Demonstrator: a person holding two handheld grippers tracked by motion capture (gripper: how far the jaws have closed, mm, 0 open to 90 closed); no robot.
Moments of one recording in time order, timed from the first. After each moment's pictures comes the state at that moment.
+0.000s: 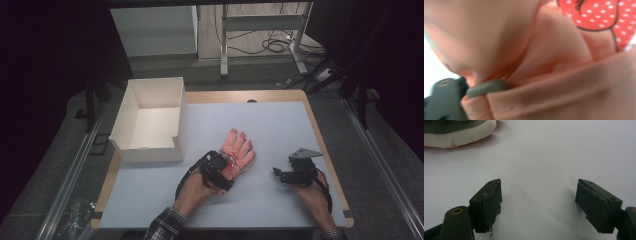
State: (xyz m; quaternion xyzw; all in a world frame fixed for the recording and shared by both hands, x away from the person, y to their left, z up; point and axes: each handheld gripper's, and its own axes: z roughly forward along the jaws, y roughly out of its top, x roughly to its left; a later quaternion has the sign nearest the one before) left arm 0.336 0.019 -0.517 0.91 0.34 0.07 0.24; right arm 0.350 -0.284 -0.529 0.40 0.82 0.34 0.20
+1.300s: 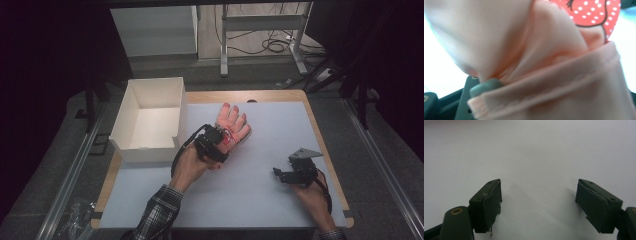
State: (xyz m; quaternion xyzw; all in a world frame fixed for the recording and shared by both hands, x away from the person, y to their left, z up) left arm 0.379 0.036 -0.446 0.89 0.37 0.10 0.26; right arm 0.350 -0.284 -0.530 0.40 0.82 0.34 0.20
